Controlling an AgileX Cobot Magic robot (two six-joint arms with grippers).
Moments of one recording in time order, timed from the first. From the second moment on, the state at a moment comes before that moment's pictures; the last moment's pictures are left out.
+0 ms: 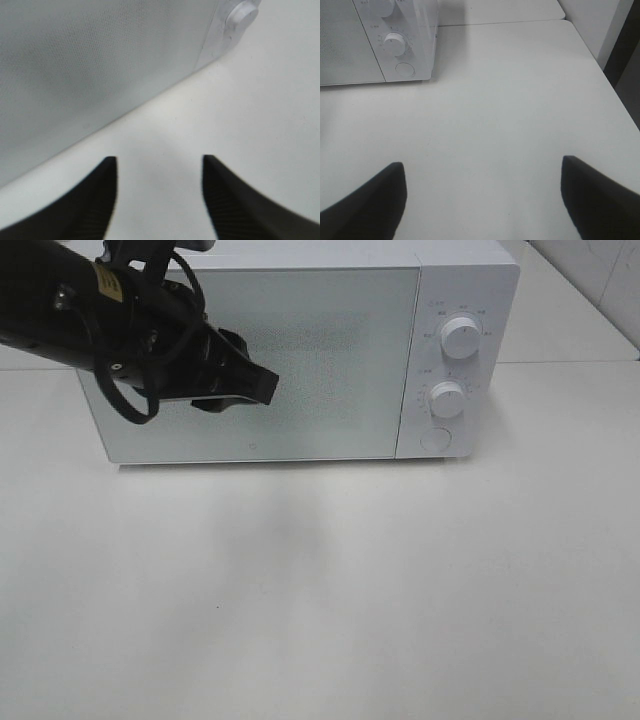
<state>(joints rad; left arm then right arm) -0.66 1.56 -1.04 -0.09 0.30 0.07 0.04 0.00 -0.50 -0.07 1.00 0.02</state>
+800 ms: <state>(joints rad) -0.56 1.46 -1.04 -0.09 0.71 0.04 0.04 0.00 -0.50 -0.07 1.00 0.02</state>
